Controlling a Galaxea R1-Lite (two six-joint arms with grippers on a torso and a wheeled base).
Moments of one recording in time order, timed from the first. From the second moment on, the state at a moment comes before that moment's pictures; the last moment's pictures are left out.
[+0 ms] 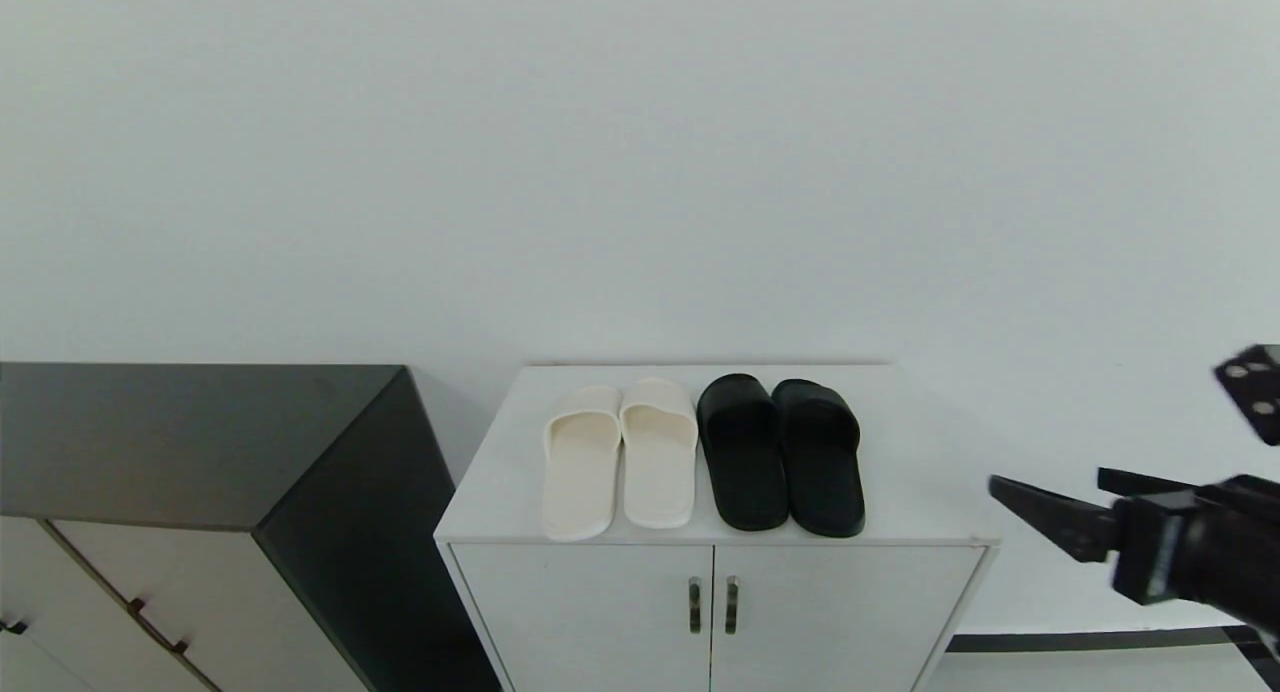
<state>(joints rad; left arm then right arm) 0.00 0.00 0.00 0.00 -0.01 0.01 0.62 1.19 -0.52 -0.35 -0.32 0.29</state>
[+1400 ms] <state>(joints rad) 0.00 0.00 0.00 0.00 -0.01 0.01 0.72 2.16 -1.13 -0.64 -0.63 0.28</state>
